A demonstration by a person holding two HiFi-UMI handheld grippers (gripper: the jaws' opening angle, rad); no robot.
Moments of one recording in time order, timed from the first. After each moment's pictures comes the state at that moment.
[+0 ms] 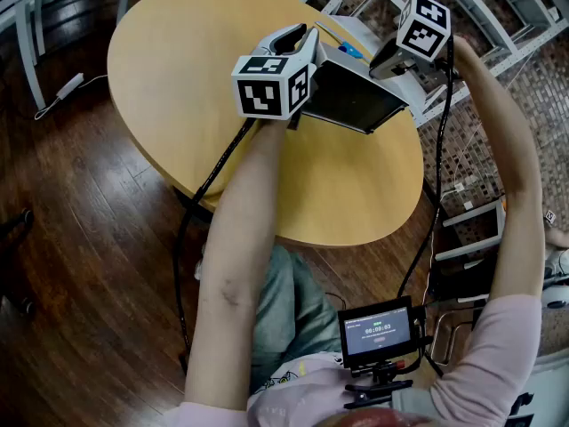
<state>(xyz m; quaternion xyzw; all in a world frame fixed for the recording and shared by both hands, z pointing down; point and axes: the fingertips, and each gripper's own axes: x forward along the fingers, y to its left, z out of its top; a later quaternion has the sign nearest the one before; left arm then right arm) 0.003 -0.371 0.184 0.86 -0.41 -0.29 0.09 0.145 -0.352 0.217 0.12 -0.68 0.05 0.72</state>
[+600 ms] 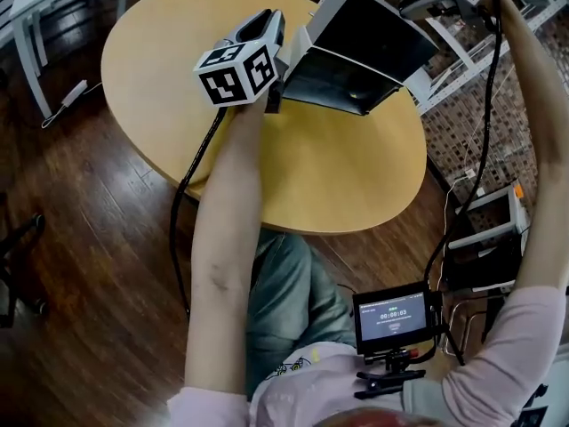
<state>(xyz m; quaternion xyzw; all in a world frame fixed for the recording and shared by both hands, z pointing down) -0.024 -0.381 0.181 0.83 -0.44 -0.33 0.11 0.156 -0.355 0.106 0.18 -0.71 0.00 0.68</state>
